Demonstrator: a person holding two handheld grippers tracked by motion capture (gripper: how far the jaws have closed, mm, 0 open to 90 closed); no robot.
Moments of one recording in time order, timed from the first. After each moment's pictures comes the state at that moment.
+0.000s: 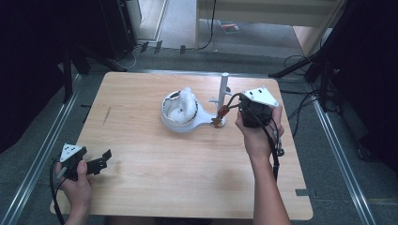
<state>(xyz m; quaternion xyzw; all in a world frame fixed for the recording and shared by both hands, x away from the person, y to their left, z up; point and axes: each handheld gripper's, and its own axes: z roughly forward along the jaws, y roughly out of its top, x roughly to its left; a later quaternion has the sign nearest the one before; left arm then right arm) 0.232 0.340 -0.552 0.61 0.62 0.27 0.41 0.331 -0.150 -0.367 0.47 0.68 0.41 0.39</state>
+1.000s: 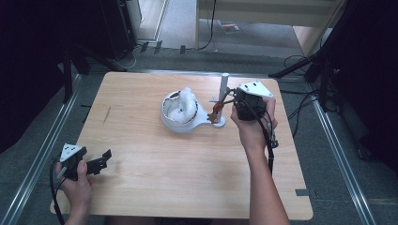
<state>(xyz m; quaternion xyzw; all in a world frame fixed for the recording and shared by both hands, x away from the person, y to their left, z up) 0.232 0.340 -0.552 0.61 0.62 0.27 0.41 0.354 -0.140 -0.370 0.47 0.69 0.41 0.37</state>
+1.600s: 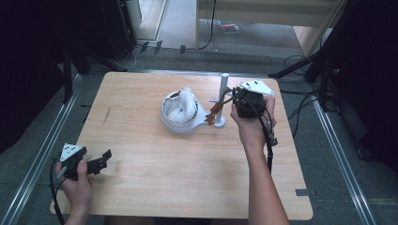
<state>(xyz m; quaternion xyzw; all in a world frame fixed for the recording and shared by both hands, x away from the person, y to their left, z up) 0.232 0.340 -0.552 0.61 0.62 0.27 0.41 0.363 -0.142 -0.373 0.49 0.68 0.43 0.35</state>
